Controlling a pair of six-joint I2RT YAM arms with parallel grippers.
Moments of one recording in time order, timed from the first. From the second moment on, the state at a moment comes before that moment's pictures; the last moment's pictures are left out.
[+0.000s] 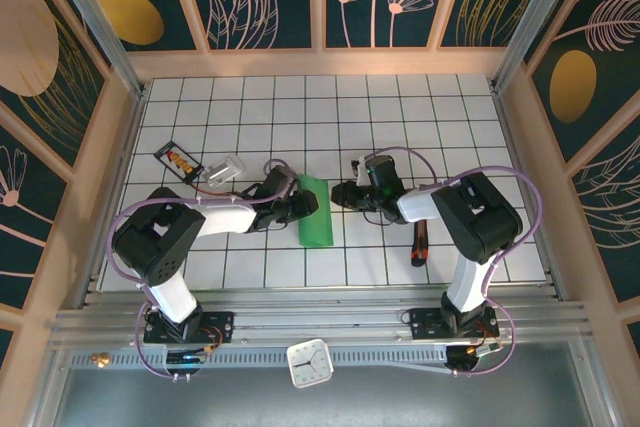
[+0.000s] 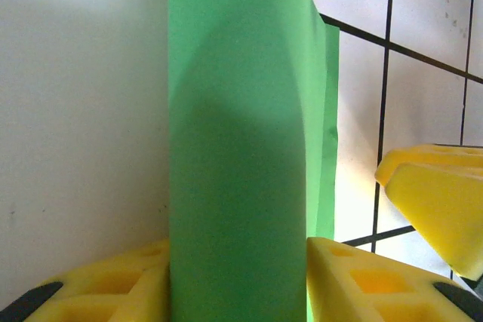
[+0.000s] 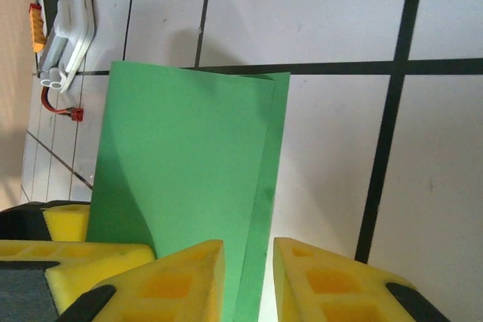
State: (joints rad) left arm -0.68 1.72 0.77 0.10 0.13 -0.95; right arm 0.54 1.80 0.72 0.39 -0.48 0.69
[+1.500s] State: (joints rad) left arm -0.73 1.75 0.82 0.04 -0.01 -1.02; right arm 0.52 1.74 0.73 0.31 -0.53 0.70
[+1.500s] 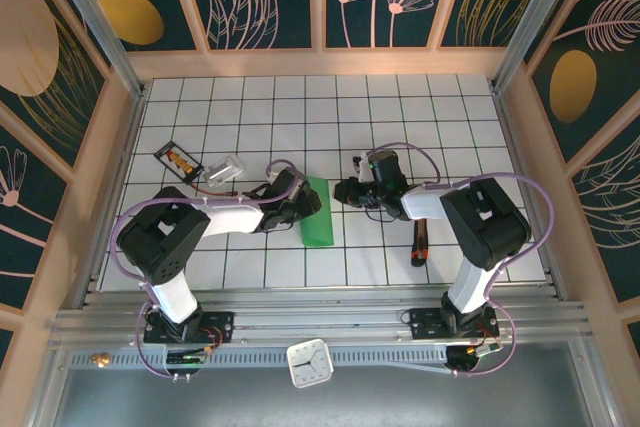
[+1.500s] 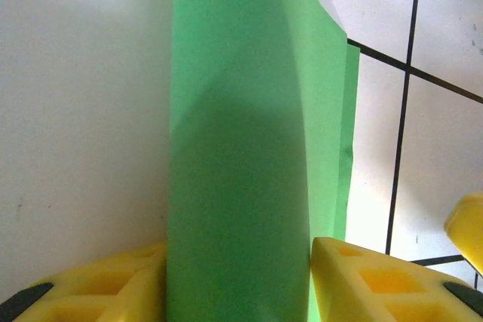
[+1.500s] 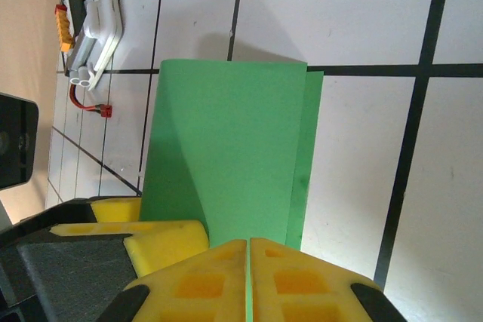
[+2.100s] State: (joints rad) left arm -0.73 1.77 0.83 0.03 -0.02 -1.02; right arm 0.52 1.74 0.72 0.30 -0.58 0.70
